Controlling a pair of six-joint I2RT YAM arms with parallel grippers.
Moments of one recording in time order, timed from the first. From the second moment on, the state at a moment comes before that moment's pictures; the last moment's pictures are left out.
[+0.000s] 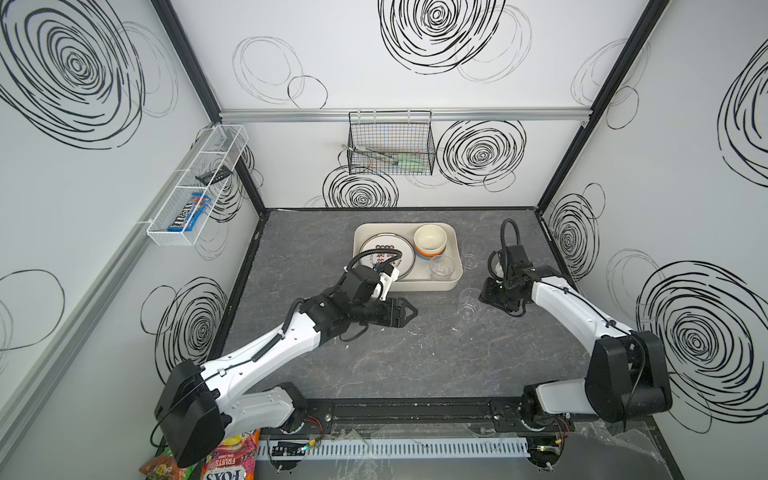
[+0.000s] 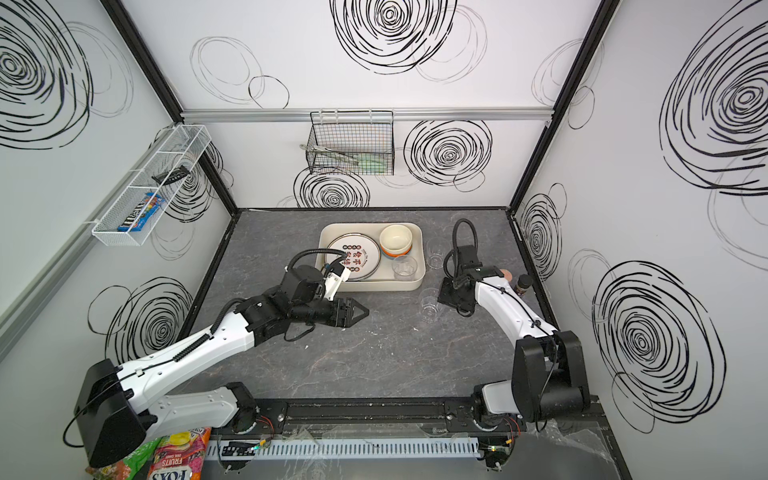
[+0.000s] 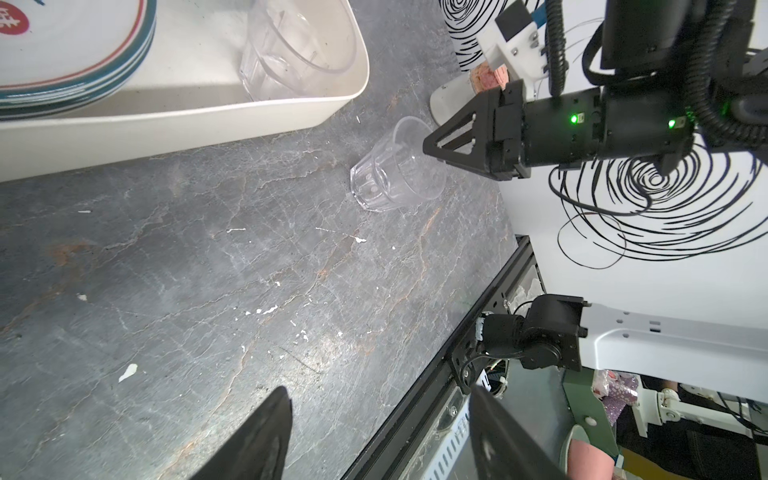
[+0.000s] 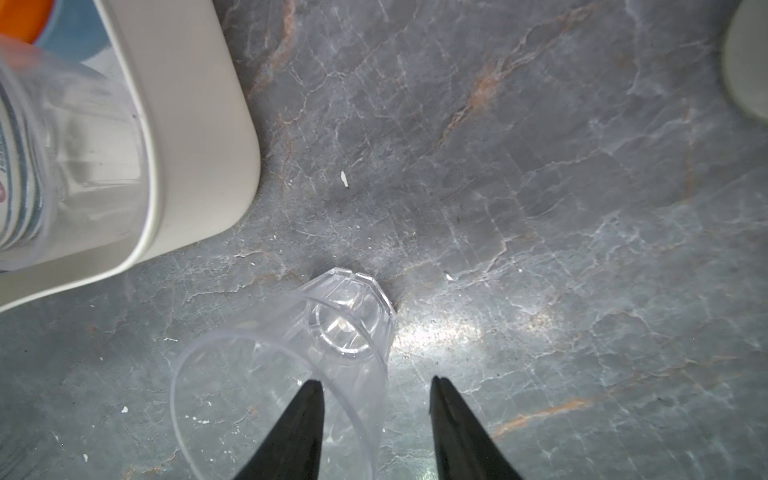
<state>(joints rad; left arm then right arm) -0.74 1.18 0.87 -0.37 0.39 -0.64 0.21 1.39 0.92 -0.76 -0.11 0.52</state>
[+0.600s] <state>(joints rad) -0.74 1.20 0.87 -0.37 0.37 -0.64 0.22 1.44 0.89 -0.74 -0.06 0.52</state>
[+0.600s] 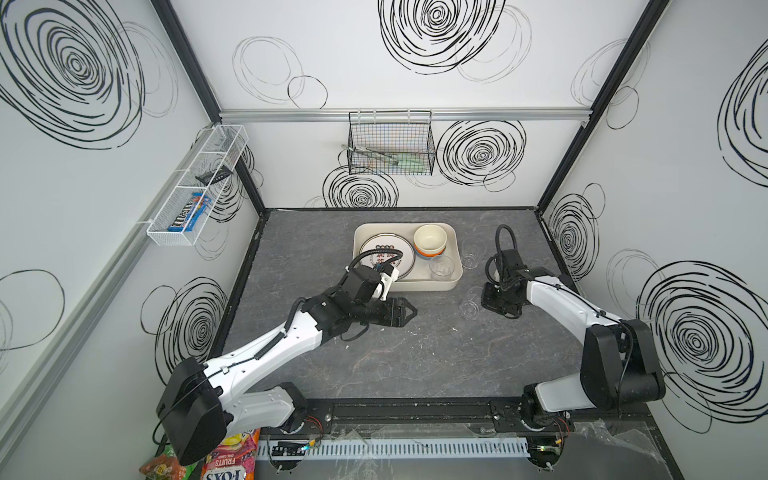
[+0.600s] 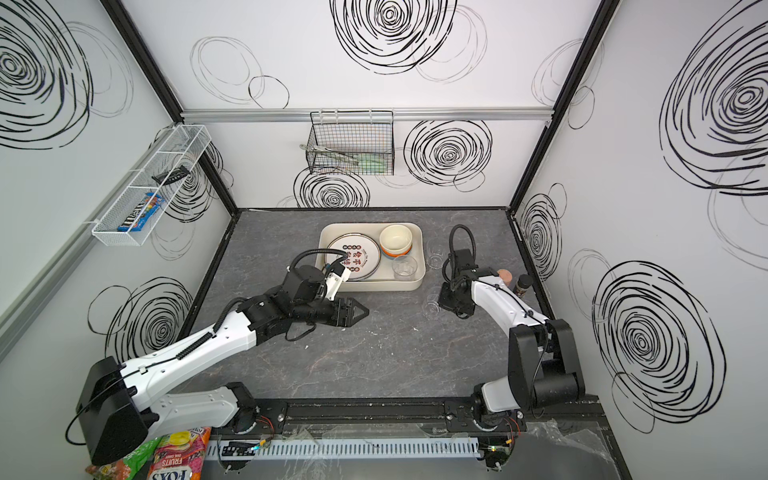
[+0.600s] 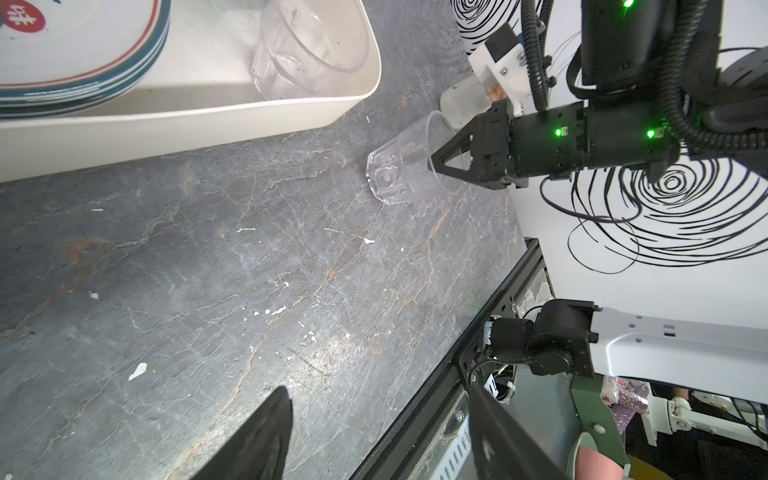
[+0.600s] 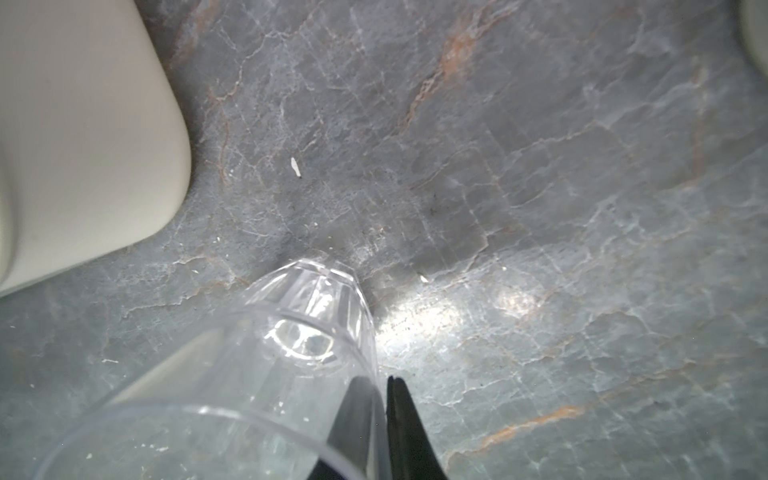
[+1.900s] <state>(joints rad) -0.45 1.00 0.69 -0.37 0.38 -0.71 0.35 1.54 1.44 -1.02 0.04 0.43</state>
